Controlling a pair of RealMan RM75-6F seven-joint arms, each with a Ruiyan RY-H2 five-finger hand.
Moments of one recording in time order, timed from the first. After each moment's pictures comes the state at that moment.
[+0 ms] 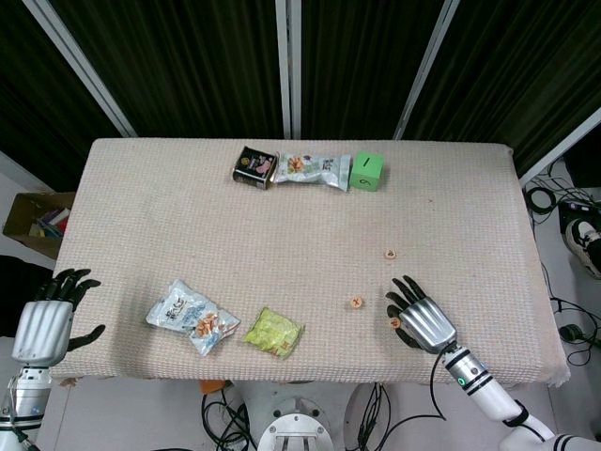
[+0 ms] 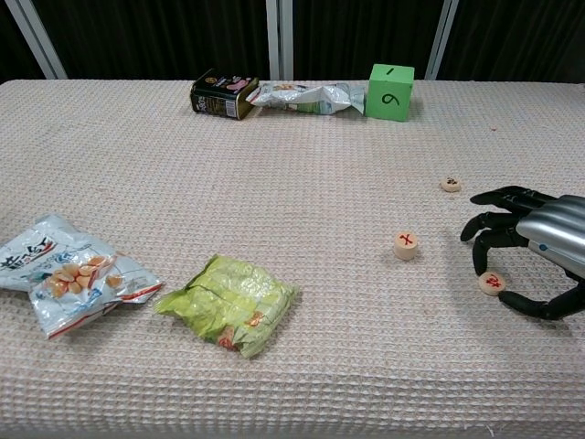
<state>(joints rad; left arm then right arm) -0.06 -1.19 -0.01 -1.67 1.54 1.54 0.18 0.37 -1.49 -0.07 -1.33 -1.71 1.17 -0.16</state>
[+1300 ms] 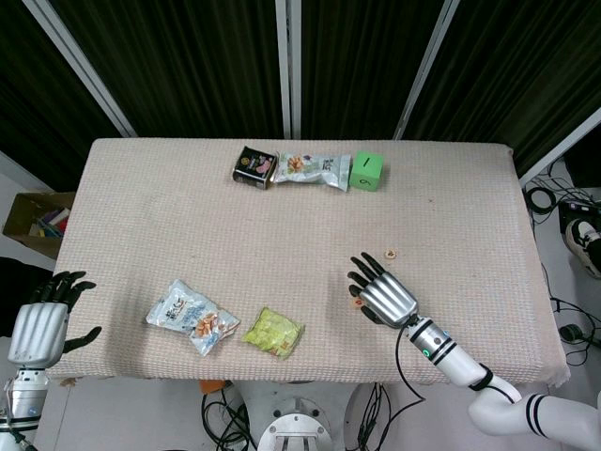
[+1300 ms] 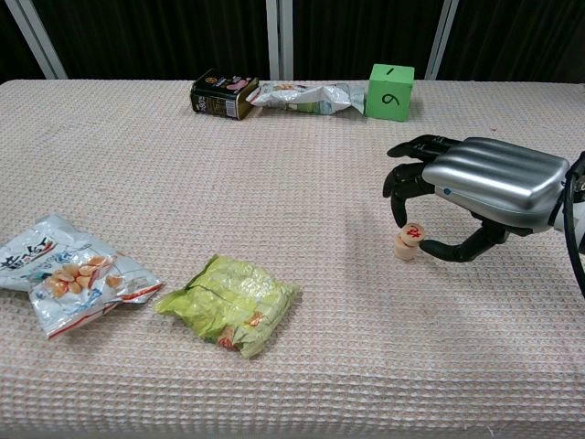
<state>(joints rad) -0.05 -1.20 -0.01 -1.64 1.53 1.53 0.15 0.58 -1.49 0.03 -1.46 -1.62 1.02 -0.30</state>
